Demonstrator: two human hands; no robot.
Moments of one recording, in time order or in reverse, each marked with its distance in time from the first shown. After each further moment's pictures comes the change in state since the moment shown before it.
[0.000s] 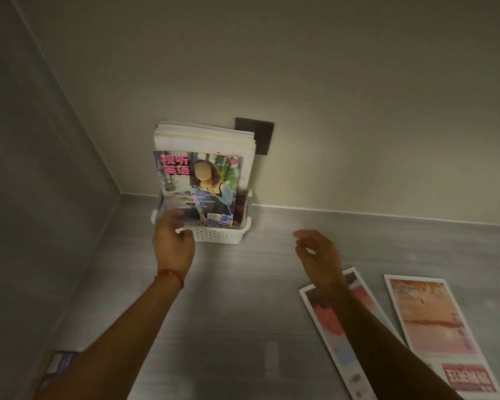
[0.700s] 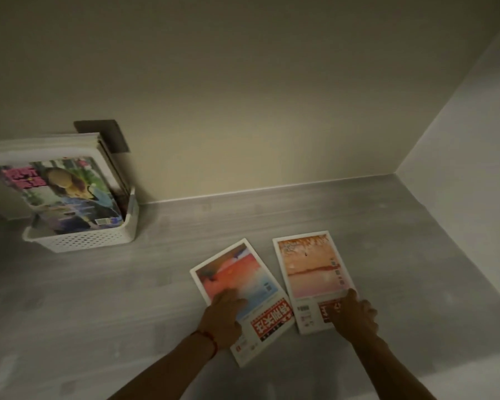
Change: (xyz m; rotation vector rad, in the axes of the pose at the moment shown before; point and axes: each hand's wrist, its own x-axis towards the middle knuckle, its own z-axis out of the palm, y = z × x) left_hand -0.300 0.034 0.212 0.787 -1.109 0.329; right_hand -0.145 0.235 -0.278 -0.669 0.009 0.838
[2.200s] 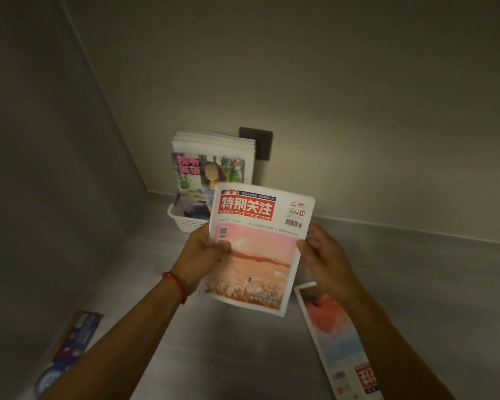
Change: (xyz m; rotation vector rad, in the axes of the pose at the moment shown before) left_hand -0.132 -0.170 -0.229 -1.135 0.625 -0.144; right_hand -0.187 -0.318 -0.024 0.637 -0.327 -1.102
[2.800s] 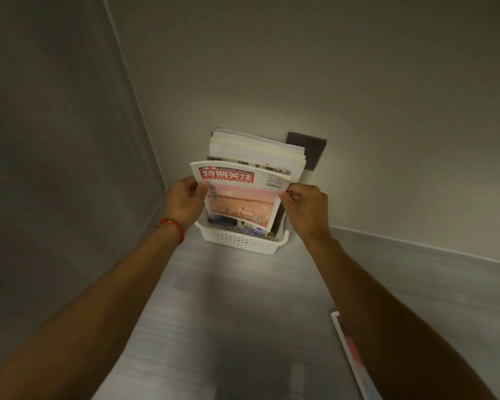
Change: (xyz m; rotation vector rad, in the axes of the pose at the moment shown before) left_hand 0.153 0.003 -0.133 0.215 0.336 0.115; right_hand 0.182 -0.041 0.120 -0.346 0.284 -0.109
